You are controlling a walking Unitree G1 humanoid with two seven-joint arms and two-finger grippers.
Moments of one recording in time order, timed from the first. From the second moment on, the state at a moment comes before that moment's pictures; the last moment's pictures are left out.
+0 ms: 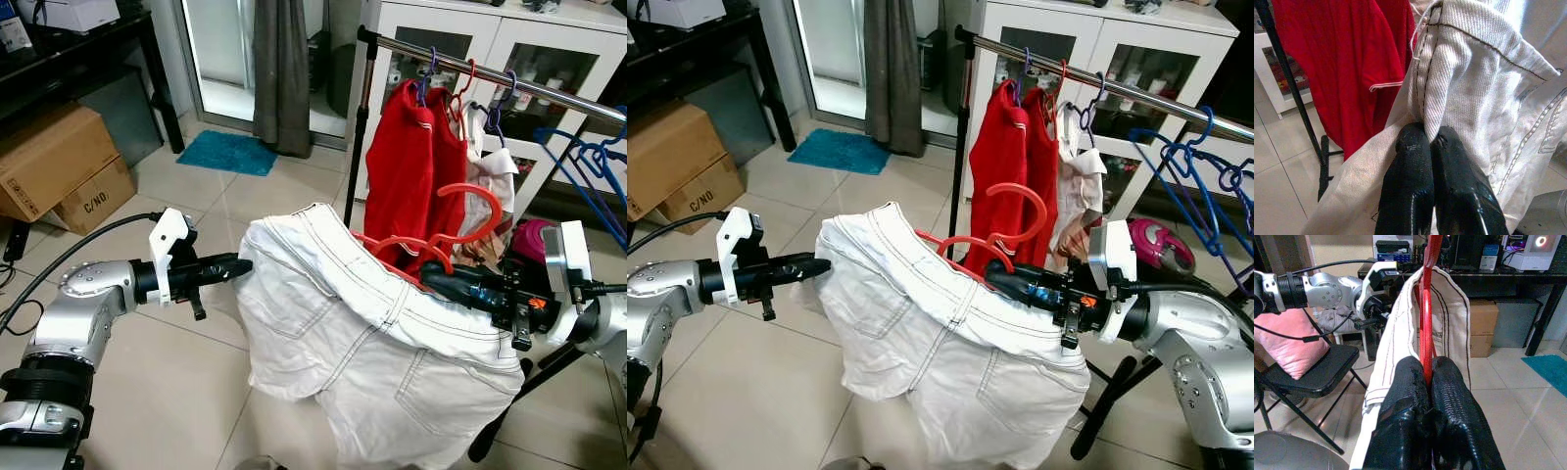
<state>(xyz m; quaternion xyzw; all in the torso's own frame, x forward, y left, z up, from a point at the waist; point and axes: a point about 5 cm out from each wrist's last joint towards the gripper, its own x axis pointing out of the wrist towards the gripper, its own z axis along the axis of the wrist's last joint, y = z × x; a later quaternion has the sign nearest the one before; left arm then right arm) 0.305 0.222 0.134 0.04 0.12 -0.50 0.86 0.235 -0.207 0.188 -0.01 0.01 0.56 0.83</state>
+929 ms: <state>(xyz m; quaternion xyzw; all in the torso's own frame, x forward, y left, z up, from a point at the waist) 0.316 0.244 0.184 0.01 0.02 -0.45 0.89 0.239 -0.231 0.147 -0.05 0.12 0.46 0.88</state>
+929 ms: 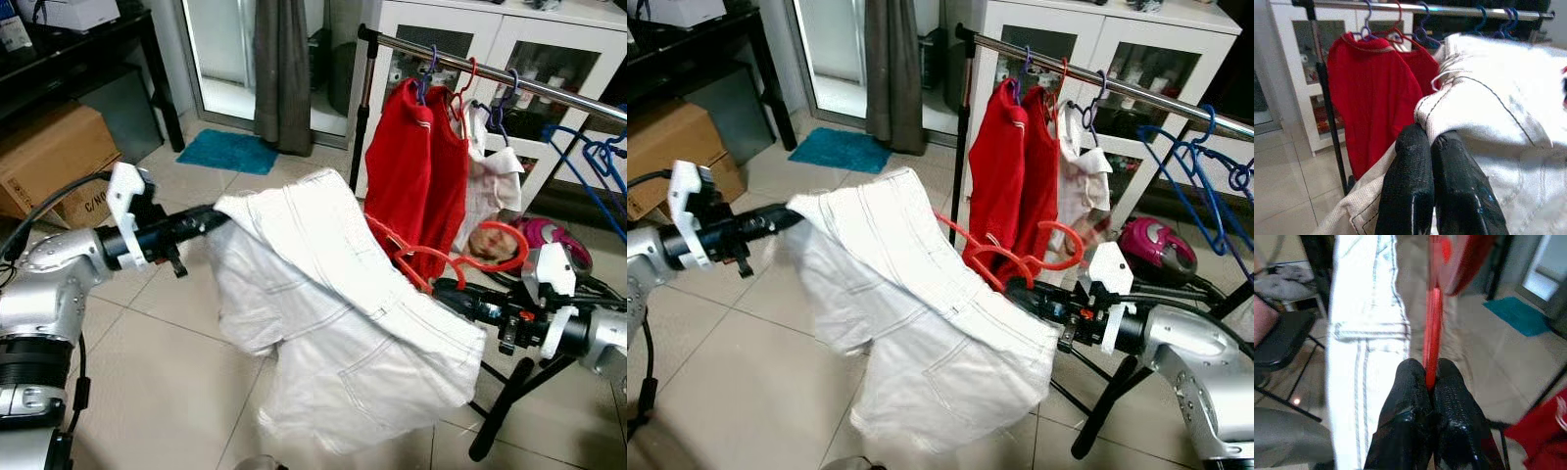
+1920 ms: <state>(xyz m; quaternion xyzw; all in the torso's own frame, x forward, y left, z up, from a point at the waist) 0.307 0.211 0.158 -0.05 -0.04 -0.36 0.93 0.257 -0.232 0.193 0.21 -0.13 0.30 0.92</state>
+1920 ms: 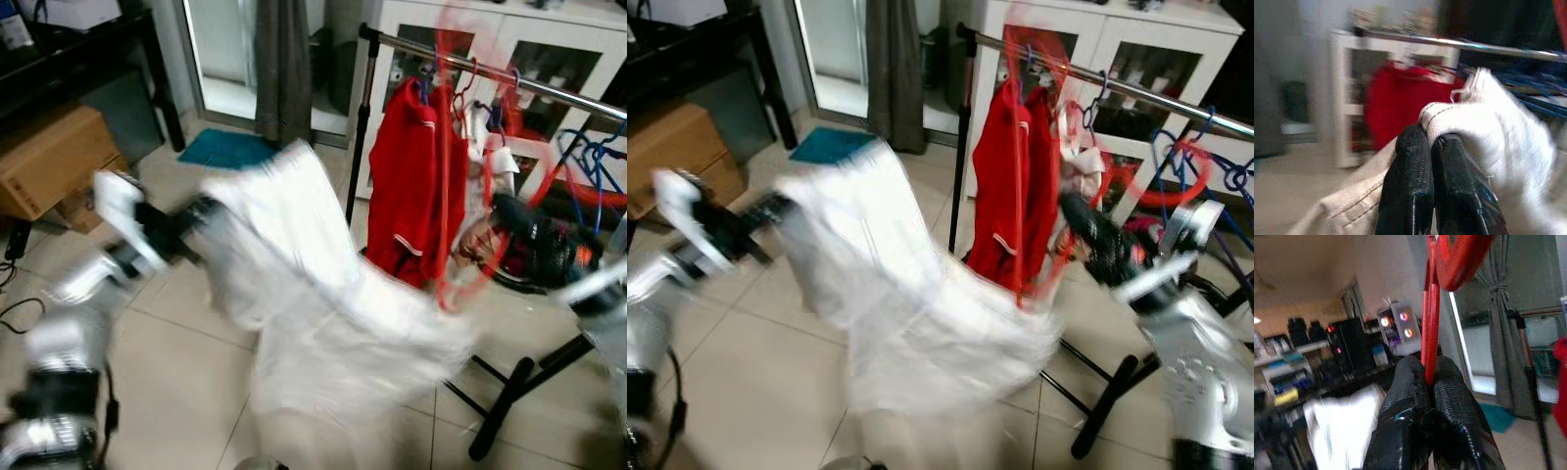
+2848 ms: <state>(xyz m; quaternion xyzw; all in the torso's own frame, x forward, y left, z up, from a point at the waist) 0.256 0.154 0.127 -0.08 -0.01 -0.17 0.98 0.216 -0.200 0.112 0.02 0.10 0.10 0.99</state>
